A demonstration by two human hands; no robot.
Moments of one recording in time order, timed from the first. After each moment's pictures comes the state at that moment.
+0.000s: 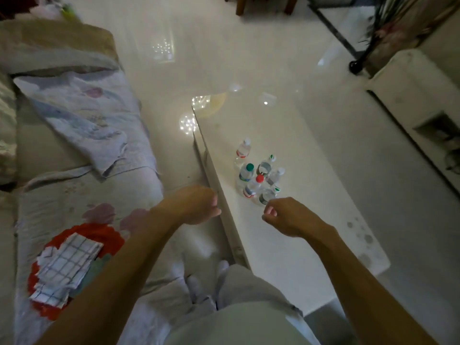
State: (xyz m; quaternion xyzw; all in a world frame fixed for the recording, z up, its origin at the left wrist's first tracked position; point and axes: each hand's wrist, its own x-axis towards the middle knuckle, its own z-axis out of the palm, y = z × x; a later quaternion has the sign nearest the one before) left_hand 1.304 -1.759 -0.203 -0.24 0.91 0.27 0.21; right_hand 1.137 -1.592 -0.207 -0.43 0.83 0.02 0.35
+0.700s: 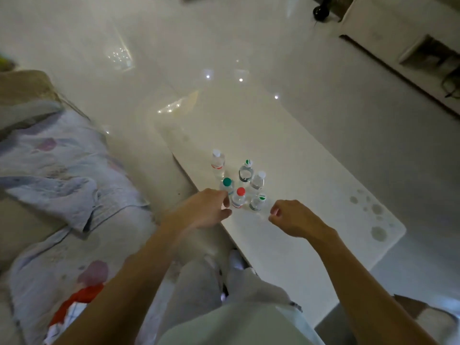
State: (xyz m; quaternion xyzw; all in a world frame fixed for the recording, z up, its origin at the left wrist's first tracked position) left_hand 1.122 -1.784 -0.247 -0.16 0.92 0.24 0.25; right_hand 1.004 -1.583 -0.277 -0.29 0.88 -0.05 0.38
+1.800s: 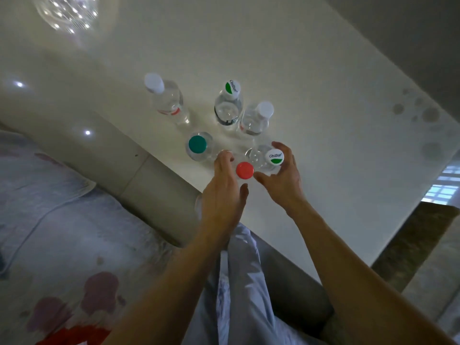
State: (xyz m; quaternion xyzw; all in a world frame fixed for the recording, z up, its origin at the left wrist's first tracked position) left_hand 1.055 -1.753 -0.575 -0.23 0.90 0.36 0.08; right_hand 0.981 -1.634 -0.599 0.08 0.88 -0.38 0.28
